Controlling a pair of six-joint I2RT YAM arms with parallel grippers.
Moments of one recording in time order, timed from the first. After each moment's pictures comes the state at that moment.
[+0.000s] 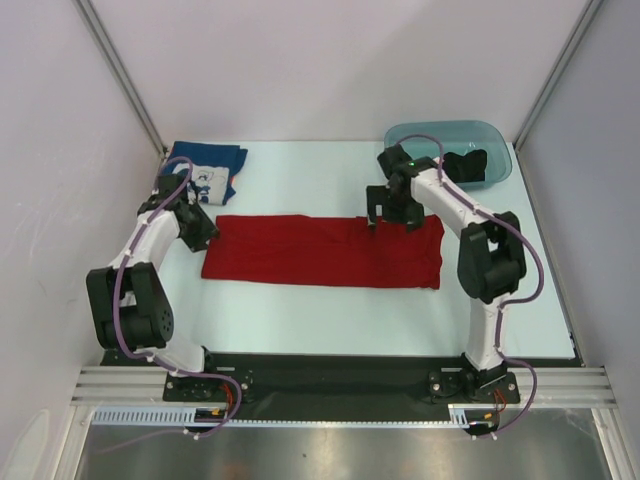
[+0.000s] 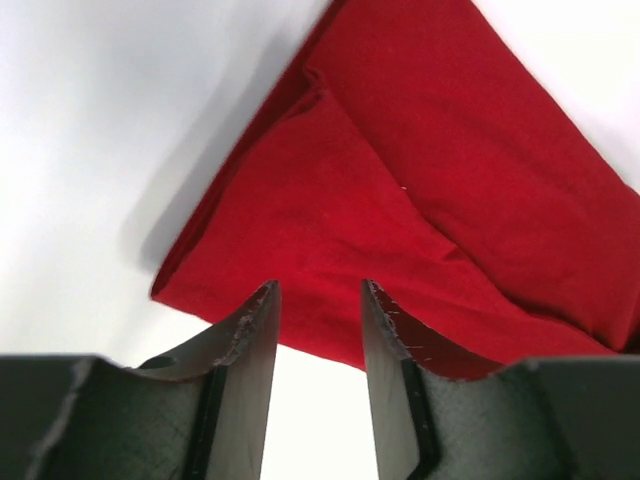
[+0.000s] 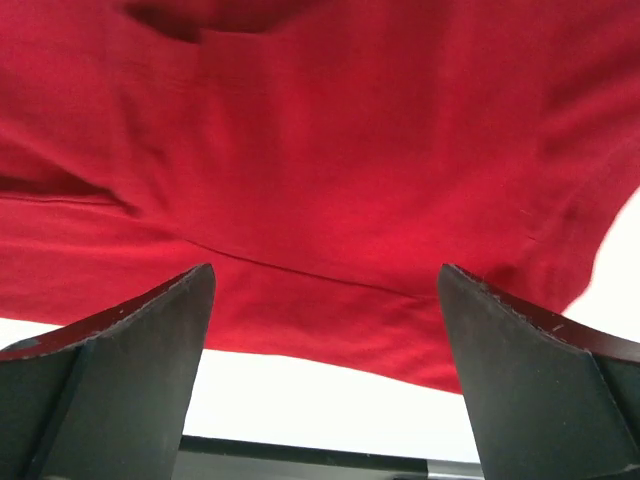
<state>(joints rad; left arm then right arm) 0.13 1.56 1.12 -0.67 0.04 -0.55 0.42 2.01 1.72 -0.96 0.04 0.37</state>
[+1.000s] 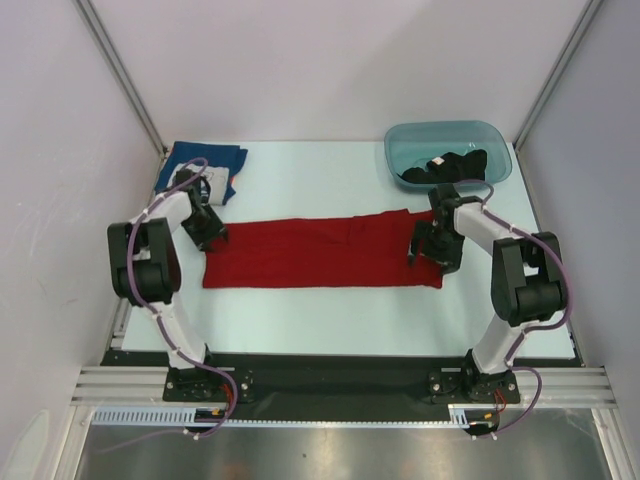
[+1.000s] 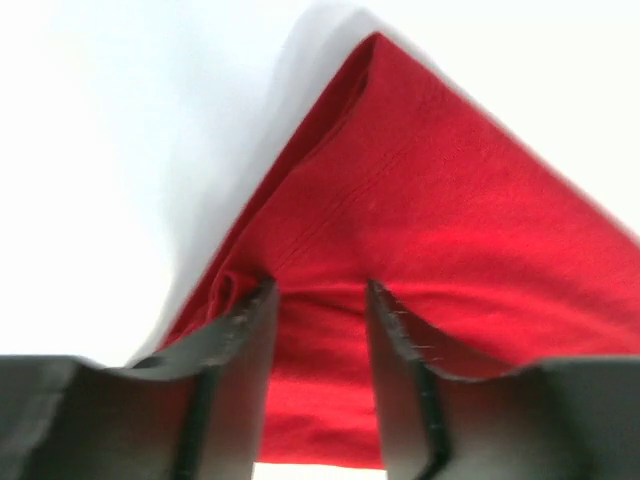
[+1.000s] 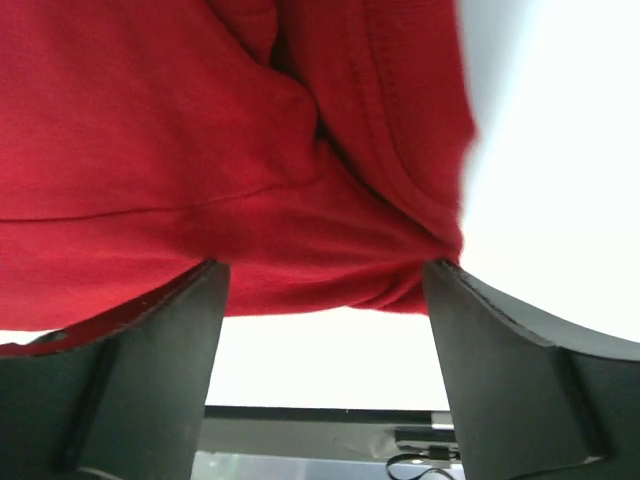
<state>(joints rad) 0.12 1.96 1.36 -0.70 0.06 -0.54 0.17 1.74 1.11 -0.77 -0.07 0.47</state>
